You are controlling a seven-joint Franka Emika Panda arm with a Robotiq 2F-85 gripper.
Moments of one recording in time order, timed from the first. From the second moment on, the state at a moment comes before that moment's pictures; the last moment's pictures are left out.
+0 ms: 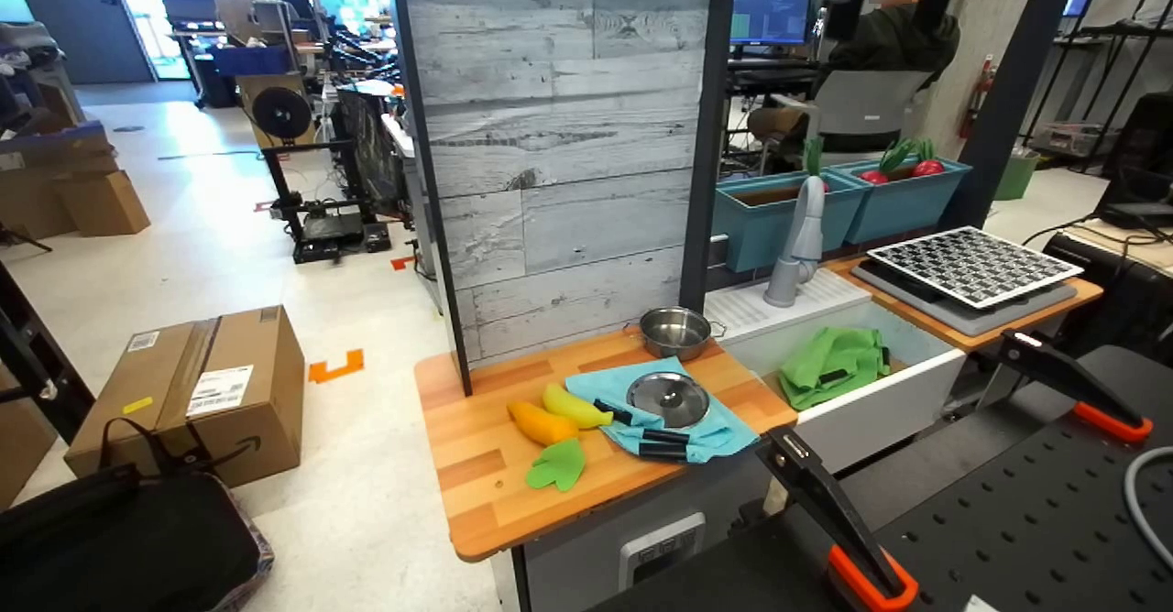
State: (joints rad) arm -0.01 -0.16 -0.01 -2.45 -0.14 2.41 0.05
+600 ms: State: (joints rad) arm 0.02 0.29 0.10 -2.42 0.19 2.81 -0.03
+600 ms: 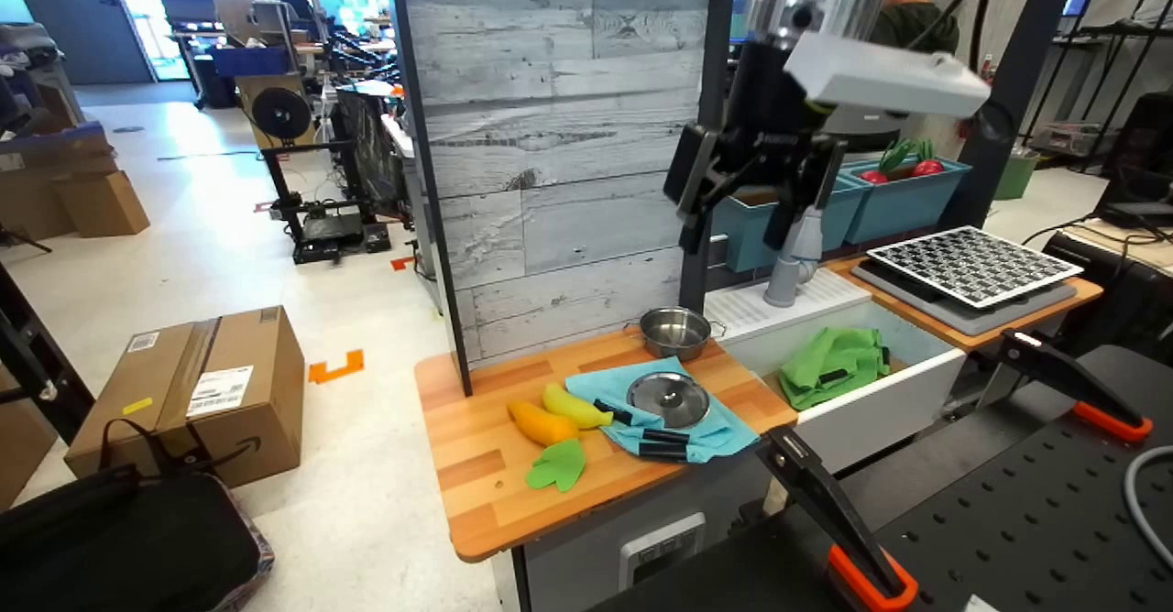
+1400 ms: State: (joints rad) arm -0.03 0.78 0.14 -2.06 0.25 2.77 0.04
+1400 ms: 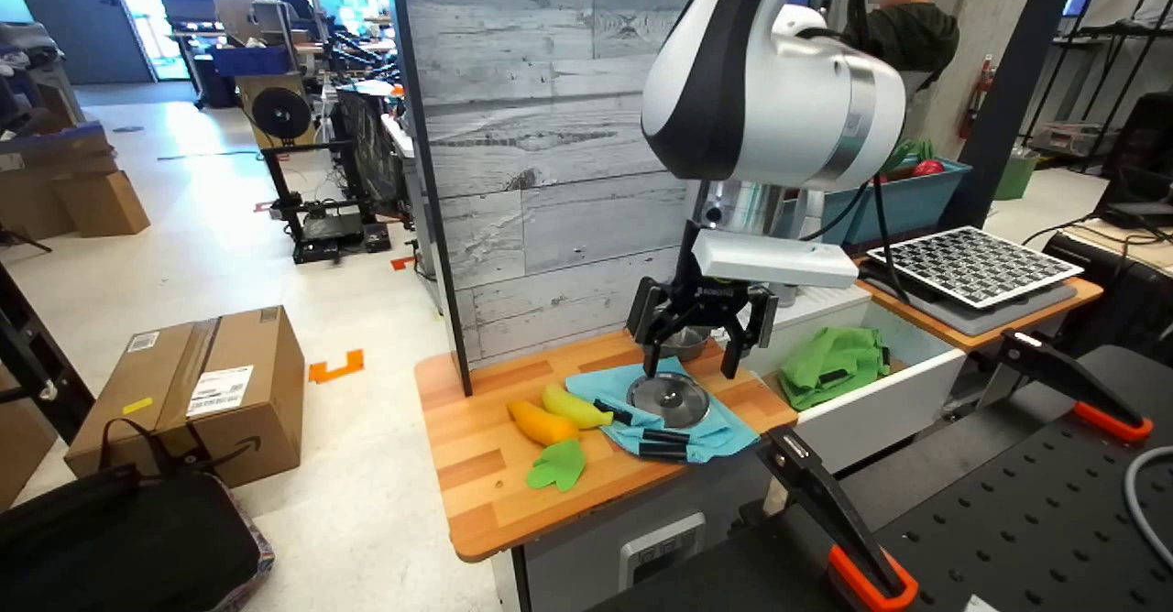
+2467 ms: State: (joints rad) arm 0.21 0.93 -0.04 -1.87 0.16 2.69 0.33
